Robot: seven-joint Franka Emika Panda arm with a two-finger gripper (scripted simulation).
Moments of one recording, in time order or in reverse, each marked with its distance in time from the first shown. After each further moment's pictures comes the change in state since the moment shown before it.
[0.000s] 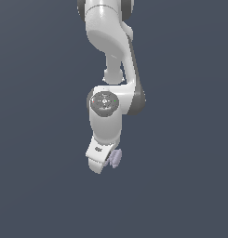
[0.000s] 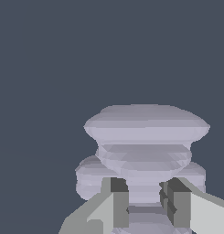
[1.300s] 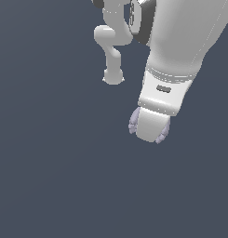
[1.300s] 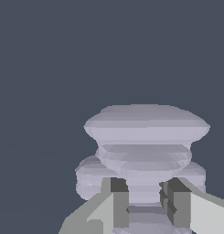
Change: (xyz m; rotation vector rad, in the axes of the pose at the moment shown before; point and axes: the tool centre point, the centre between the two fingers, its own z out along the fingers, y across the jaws) arm 0.113 -0.055 -0.218 0.011 -0.002 0.001
